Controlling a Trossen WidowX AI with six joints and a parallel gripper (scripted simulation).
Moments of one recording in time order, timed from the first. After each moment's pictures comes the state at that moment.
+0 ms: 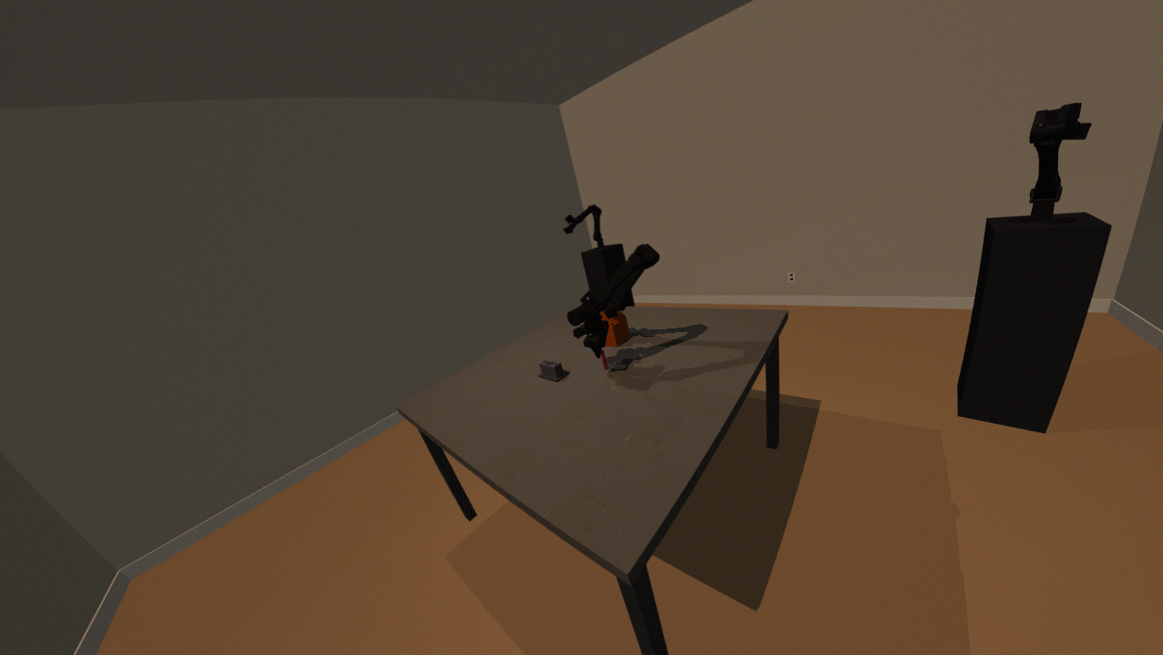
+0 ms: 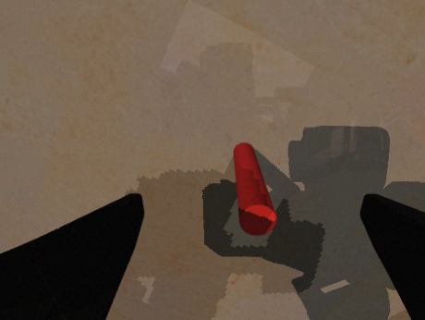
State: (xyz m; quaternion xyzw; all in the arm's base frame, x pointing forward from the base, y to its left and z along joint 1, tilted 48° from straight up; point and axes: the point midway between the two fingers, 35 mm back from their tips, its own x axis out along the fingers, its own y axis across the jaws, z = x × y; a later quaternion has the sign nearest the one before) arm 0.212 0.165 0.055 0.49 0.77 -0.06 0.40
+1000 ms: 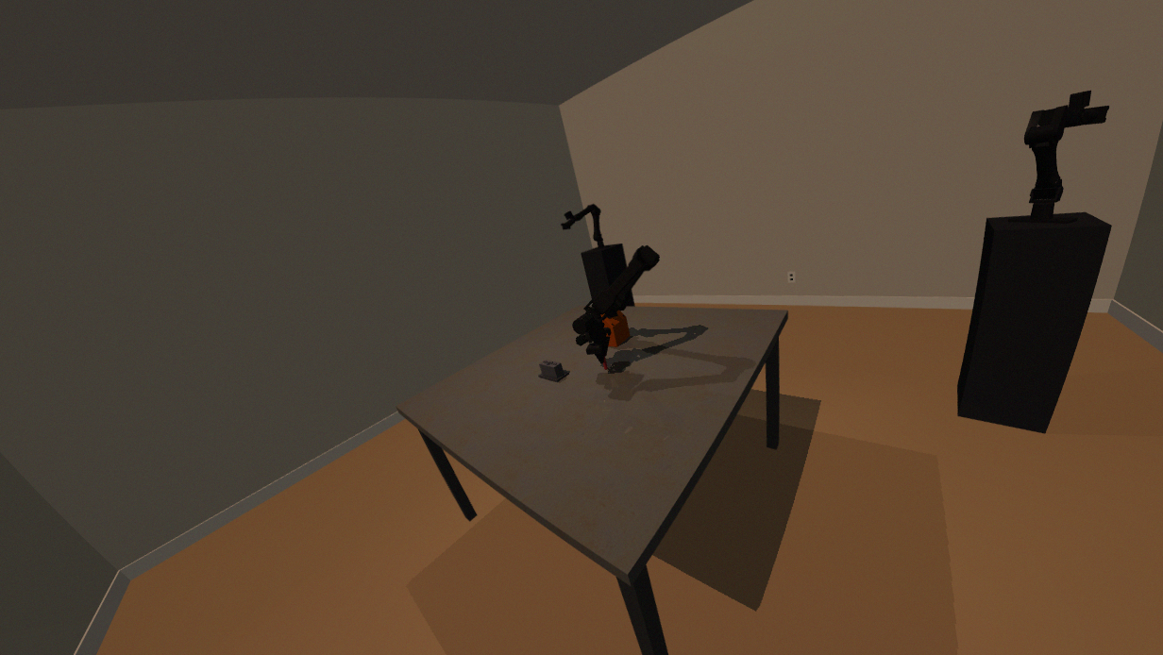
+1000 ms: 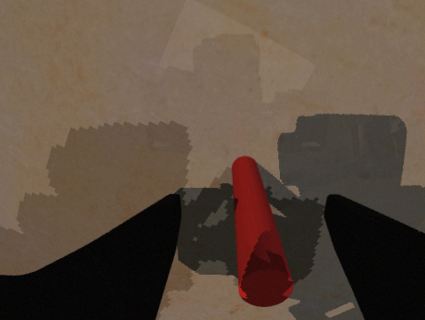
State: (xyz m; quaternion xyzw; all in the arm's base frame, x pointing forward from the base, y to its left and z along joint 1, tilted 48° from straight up) arm 0.203 0.188 0.033 0.49 0.77 -0.06 0.40
